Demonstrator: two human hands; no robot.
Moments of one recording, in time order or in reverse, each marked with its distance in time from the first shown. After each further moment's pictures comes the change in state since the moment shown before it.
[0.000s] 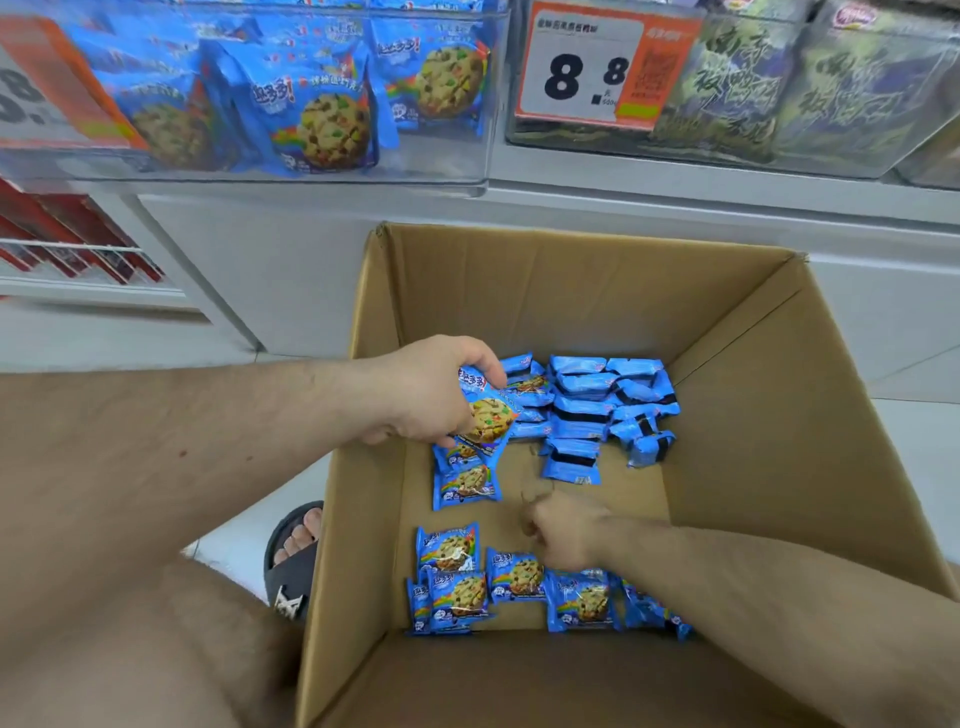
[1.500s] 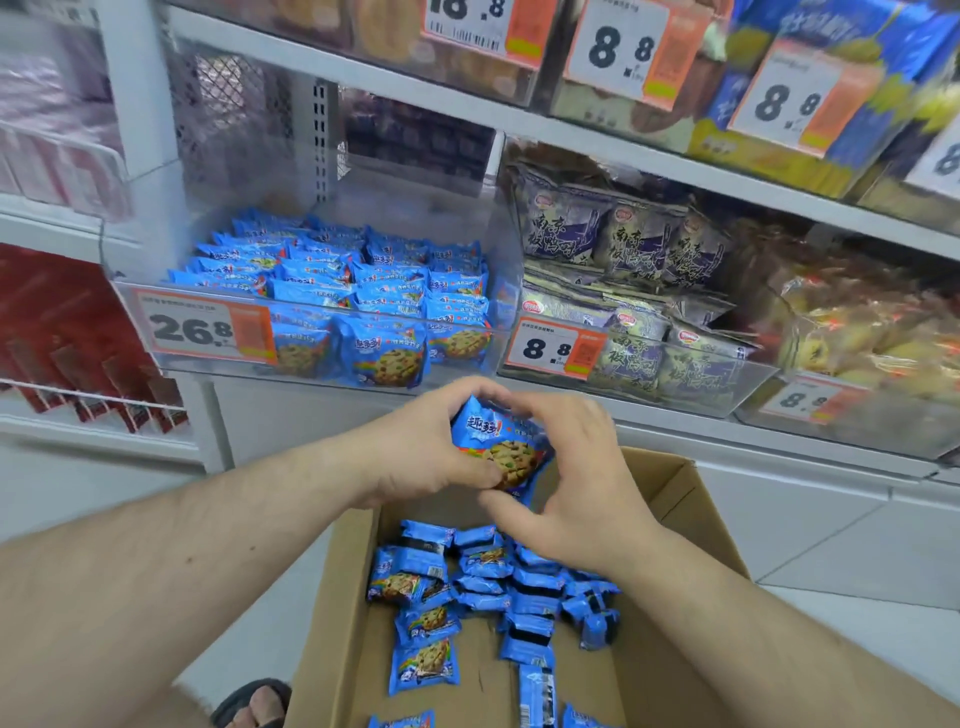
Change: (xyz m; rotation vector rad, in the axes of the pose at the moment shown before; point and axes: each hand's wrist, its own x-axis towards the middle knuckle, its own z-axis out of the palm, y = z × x) left_hand -0.063 0.045 -0.069 -0.278 0.082 0.721; right_hand -0.160 -0.081 -0.208 0.068 1.424 -0.351
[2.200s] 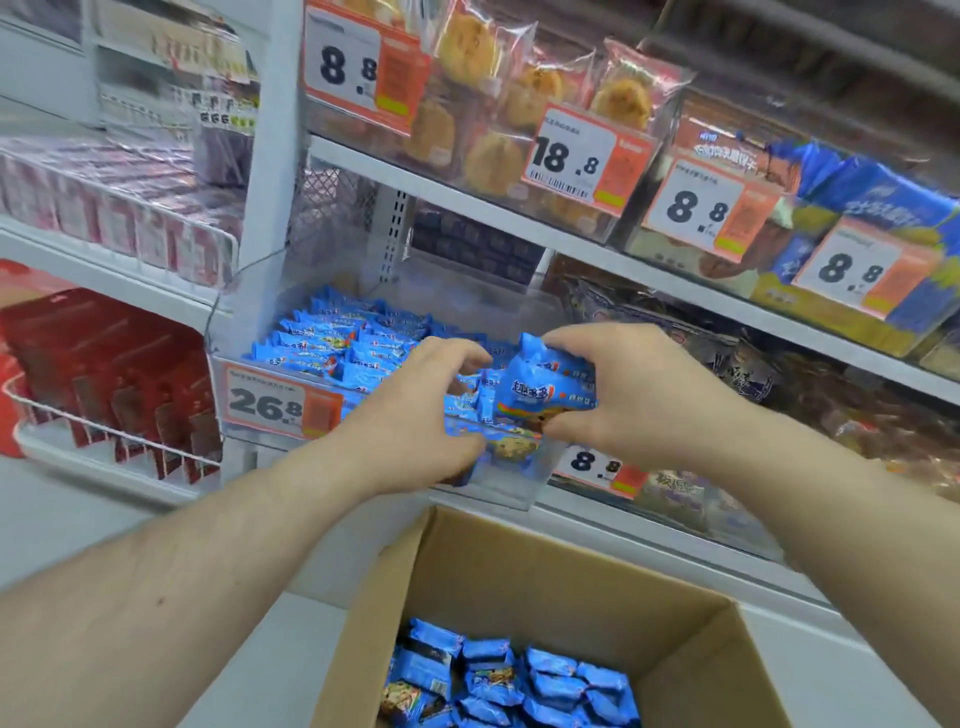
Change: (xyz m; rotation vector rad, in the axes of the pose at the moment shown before) left_hand 0.001 0.037 -0.078 0.522 0.495 0.237; right_hand 0.164 -0.042 -0.065 -0.359 -0.407 -0.015
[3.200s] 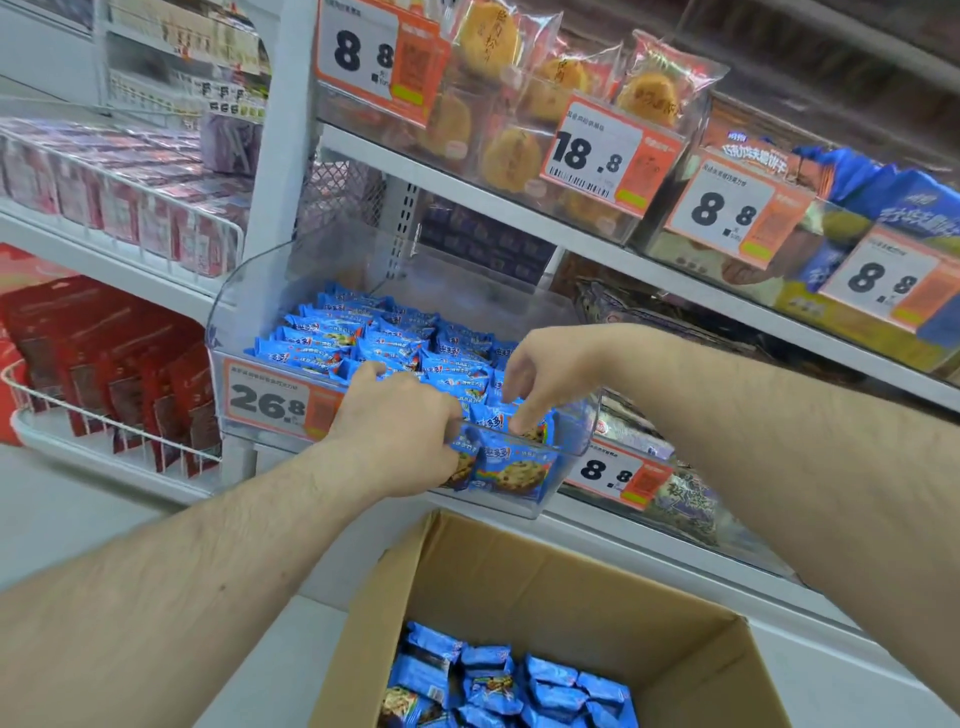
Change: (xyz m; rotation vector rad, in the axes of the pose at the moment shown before) left_hand 0.017 -0.033 0.008 0.785 -0.131 -0.131; right_hand 0.106 0.025 0.044 -0.087 -0.659 0.065
